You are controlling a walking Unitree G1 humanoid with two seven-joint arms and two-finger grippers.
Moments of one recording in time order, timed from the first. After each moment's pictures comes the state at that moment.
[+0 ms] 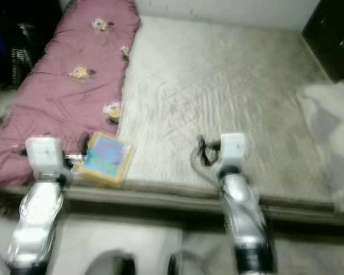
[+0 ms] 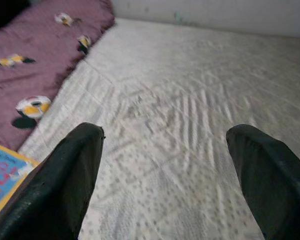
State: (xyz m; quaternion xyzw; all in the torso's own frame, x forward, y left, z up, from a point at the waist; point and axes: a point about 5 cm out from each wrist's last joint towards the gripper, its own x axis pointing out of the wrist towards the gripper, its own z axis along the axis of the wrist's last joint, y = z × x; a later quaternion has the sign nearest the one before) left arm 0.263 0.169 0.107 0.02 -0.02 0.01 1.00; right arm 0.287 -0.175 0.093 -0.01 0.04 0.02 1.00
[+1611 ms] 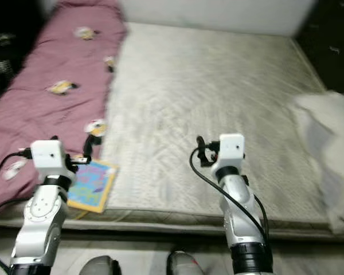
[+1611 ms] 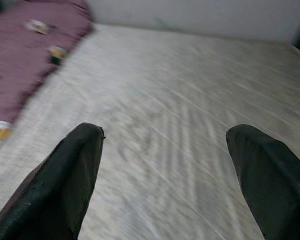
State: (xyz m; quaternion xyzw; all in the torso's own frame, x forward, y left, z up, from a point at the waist) left arm 0.261 0.171 0.103 0.01 -0.01 0.01 1.00; right arm 0.288 -0.172 0.089 0.00 0.04 0.02 1.00
